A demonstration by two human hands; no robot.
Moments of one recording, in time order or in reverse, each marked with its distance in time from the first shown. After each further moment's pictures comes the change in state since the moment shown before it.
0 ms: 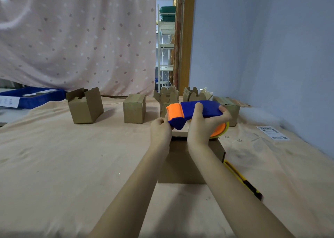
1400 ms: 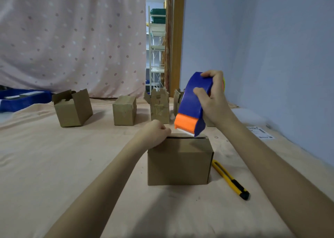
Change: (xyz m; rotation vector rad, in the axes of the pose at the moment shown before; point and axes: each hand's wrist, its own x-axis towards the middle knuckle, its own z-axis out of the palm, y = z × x) left_hand 0.012 0.010 -0.018 0.807 -0.396 0.266; right_hand 0.070 -0.065 -0.023 -0.372 -0.790 -0.316
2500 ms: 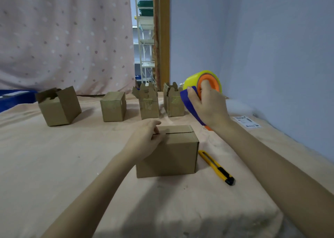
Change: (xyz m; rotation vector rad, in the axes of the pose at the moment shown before) left_hand -0.019 -0.015 0.034 0.107 0.149 0.311; right_hand -0.020 0.028 -0.032 -0.794 0.069 -0.127
